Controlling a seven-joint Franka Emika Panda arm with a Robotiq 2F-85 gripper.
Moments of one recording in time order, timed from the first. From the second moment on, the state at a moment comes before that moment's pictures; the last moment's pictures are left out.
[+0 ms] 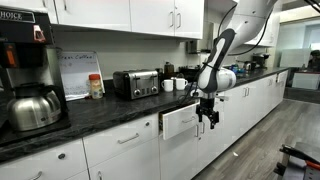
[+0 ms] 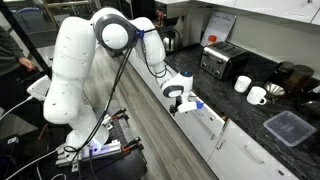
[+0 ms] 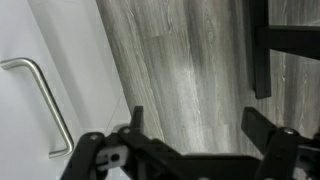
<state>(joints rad) -0.16 0.57 -0.01 -2.22 0.04 2.78 -1.57</state>
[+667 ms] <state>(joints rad) -0.21 0.62 0.01 -2.18 -0.08 2.90 -1.57</state>
